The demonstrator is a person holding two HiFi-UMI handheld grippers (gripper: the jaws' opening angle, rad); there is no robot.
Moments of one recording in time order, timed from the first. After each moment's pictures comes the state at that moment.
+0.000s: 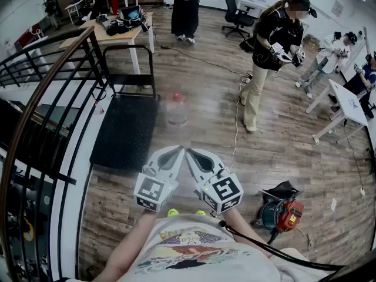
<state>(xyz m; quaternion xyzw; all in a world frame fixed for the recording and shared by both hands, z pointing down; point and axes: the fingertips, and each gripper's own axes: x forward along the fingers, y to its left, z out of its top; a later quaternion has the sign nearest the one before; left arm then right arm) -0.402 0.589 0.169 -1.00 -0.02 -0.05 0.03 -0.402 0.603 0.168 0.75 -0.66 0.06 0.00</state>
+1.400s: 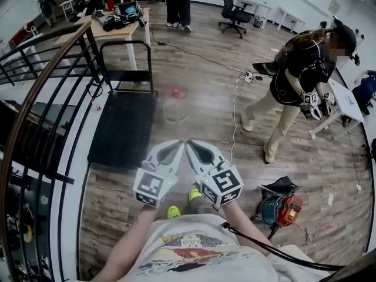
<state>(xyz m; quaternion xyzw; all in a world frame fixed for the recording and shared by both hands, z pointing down) -0.414 0.554 0.169 -1.00 -0.03 -0.05 0.03 -0.406 0.565 0.165 0.76 -0.64 0.07 0.00</state>
